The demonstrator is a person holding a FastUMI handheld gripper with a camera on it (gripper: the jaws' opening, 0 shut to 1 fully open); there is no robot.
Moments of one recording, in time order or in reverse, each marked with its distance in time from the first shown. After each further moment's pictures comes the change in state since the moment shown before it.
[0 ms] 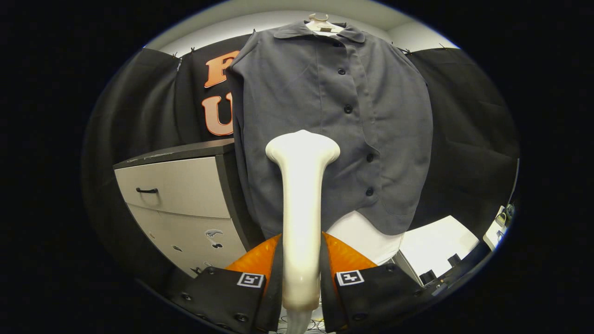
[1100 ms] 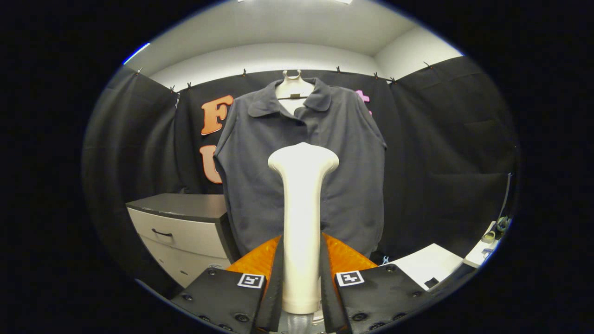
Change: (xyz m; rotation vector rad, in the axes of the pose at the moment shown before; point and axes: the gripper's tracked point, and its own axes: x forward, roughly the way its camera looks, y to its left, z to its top) arm -0.105 -0.085 0.155 0.009 -0.280 -0.029
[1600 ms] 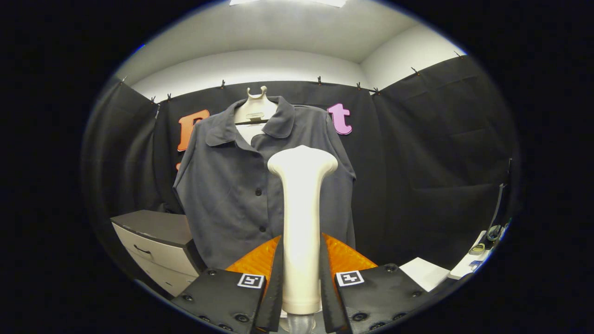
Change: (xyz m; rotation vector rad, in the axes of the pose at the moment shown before) arm 0.041 -0.073 0.056 0.021 -0.062 -0.086
